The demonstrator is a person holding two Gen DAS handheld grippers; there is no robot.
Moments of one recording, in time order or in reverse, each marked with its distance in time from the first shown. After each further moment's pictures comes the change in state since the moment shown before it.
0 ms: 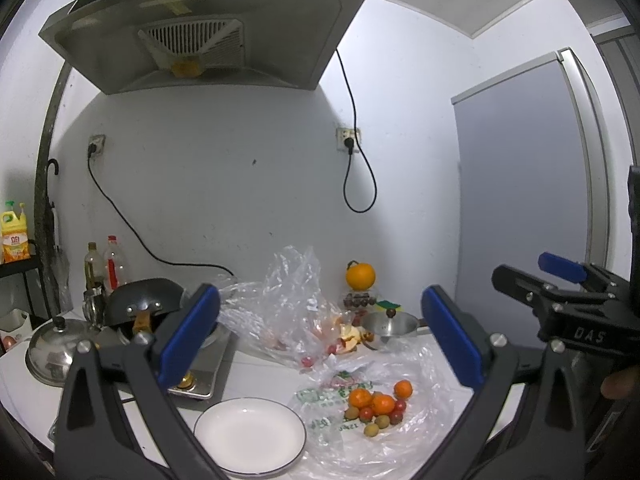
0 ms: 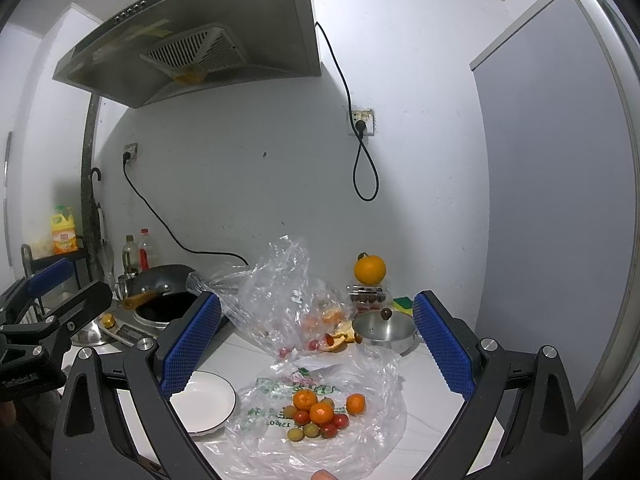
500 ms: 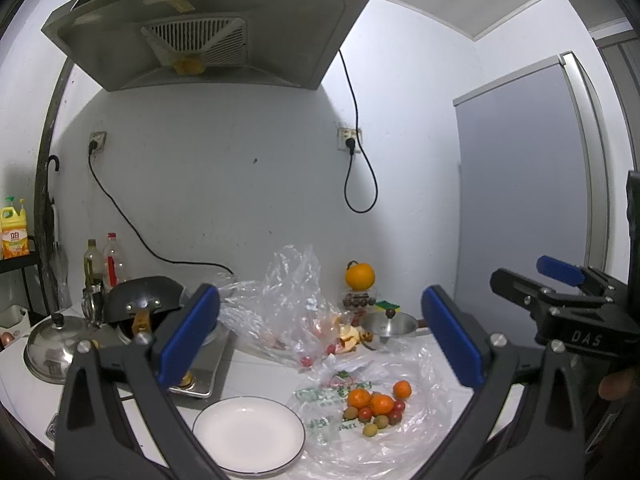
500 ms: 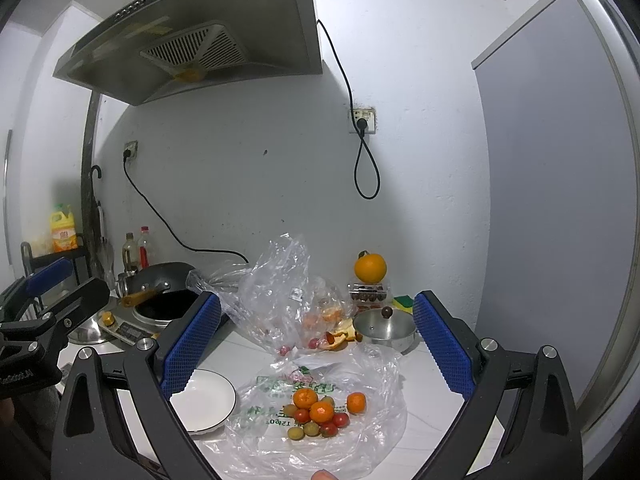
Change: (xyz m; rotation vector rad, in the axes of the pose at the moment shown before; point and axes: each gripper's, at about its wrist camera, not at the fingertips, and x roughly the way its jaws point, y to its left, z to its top) left arm 0.002 0.005 0.001 -0.016 0.001 -0.003; right arm 0.001 0.002 -0.001 -0.002 0.004 -0.001
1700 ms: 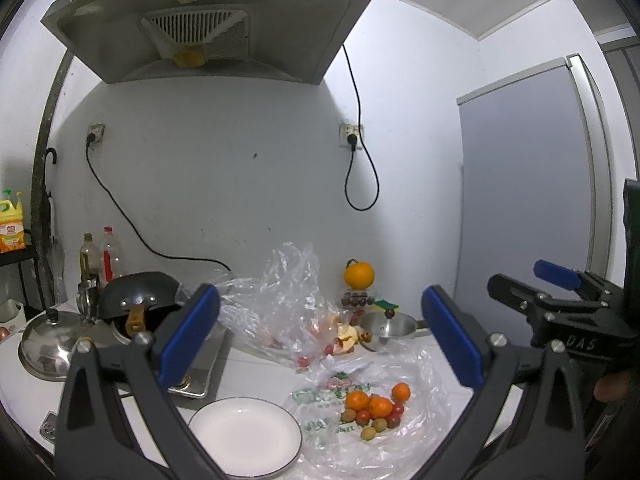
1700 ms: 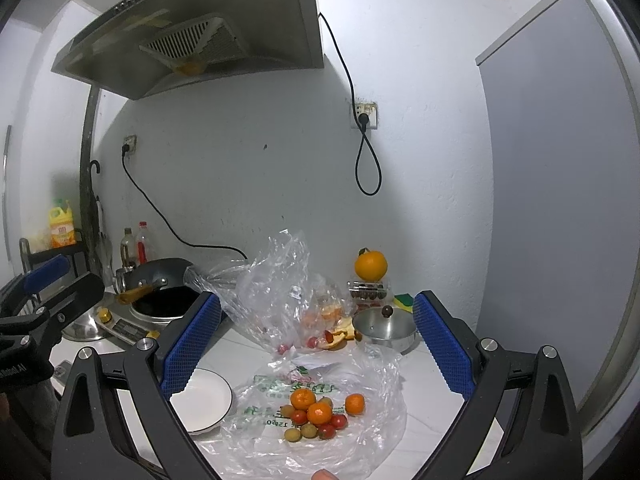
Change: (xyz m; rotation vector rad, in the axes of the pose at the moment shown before) left arm 0.013 0.006 -0.001 -0.020 0.015 -0.008; right arm 0.011 -0.002 0.002 -0.010 0.025 0.000
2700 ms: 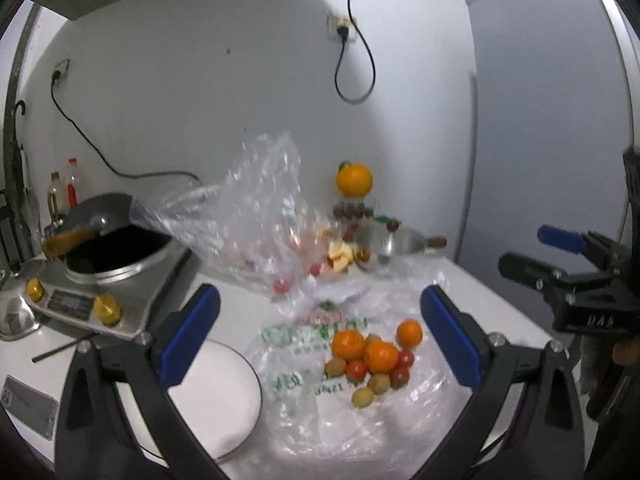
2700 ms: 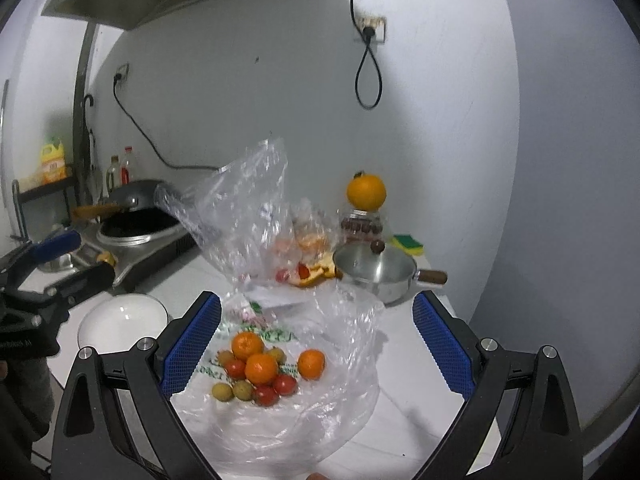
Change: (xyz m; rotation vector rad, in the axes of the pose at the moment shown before) left arm 0.132 -0.040 -0.103 0.027 0.301 0.008; right arm 0.110 -0.068 -0.076 -0.070 0.247 0.065
